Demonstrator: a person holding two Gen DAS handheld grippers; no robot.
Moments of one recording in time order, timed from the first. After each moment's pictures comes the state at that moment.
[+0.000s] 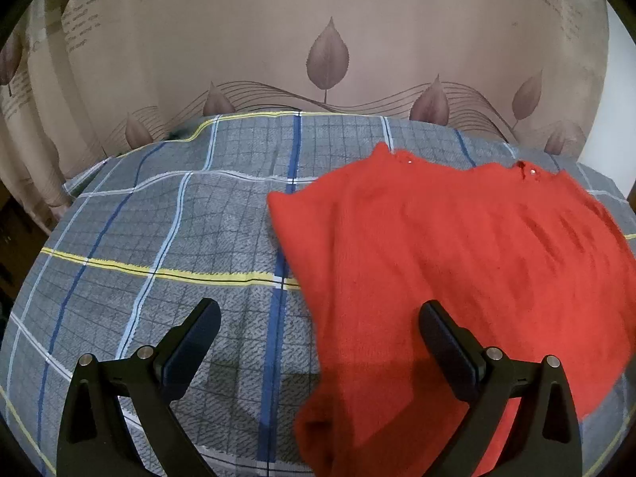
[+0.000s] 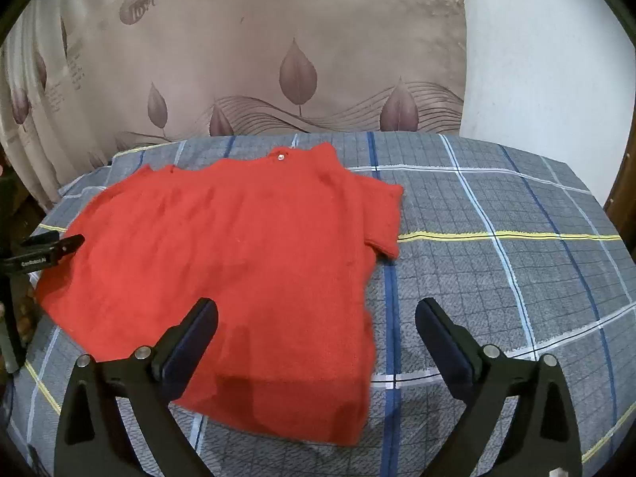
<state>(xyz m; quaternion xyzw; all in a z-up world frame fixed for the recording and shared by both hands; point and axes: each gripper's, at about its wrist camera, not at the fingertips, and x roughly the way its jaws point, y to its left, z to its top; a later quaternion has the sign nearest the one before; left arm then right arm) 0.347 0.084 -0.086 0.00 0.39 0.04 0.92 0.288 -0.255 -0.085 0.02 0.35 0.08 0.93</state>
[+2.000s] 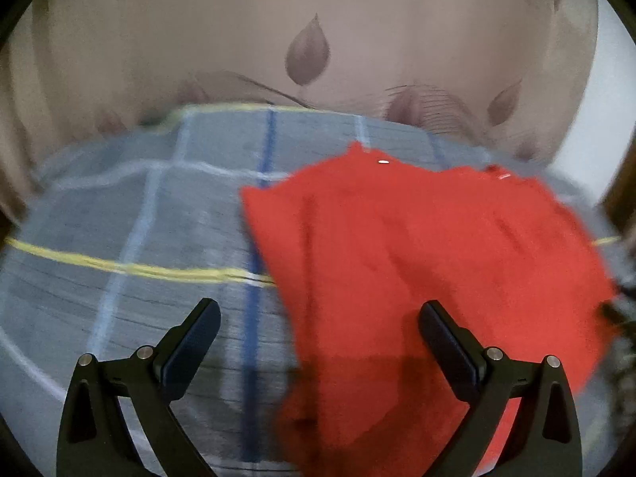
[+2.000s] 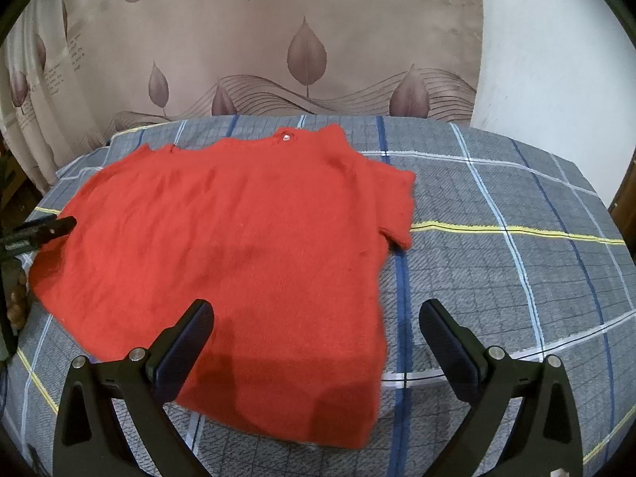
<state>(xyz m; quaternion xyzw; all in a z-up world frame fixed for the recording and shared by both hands) 0.349 0.100 -0.088 -0.08 0.41 -0.05 0.91 0.295 -0.242 -0.089 0.01 0.38 0.08 0.92</state>
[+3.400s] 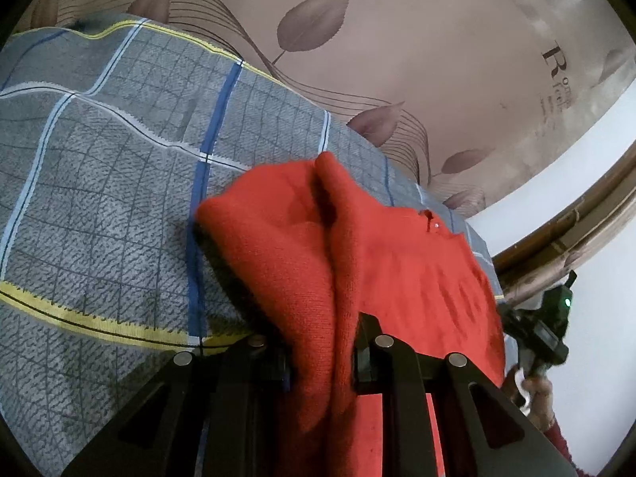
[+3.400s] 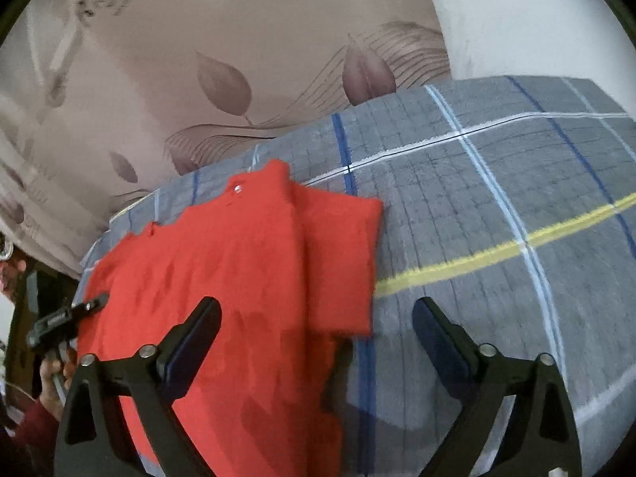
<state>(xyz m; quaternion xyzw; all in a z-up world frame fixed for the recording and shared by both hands) 0.415 0.141 -0.108 -0.26 0.43 -0.20 0.84 0.385 -0.311 -0.095 0.19 0.42 0.12 0.88</state>
